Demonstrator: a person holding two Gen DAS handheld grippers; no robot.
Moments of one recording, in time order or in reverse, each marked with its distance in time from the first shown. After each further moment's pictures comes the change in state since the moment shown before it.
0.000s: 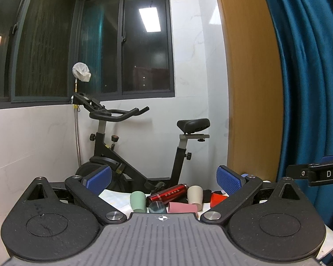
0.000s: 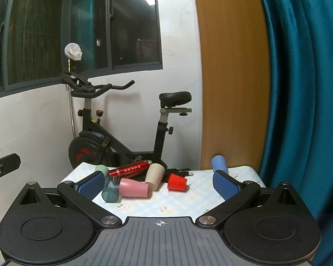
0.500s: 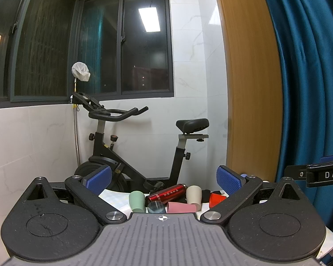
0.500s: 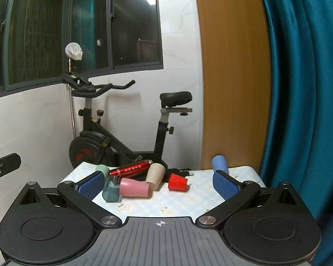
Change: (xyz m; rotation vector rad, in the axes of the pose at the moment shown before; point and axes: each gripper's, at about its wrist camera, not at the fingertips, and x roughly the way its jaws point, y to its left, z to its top) left arm -0.001 -0.001 0.002 -0.001 -0.002 -0.002; right arm -0.002 0.002 -0.001 -0.005 -0.002 0.001
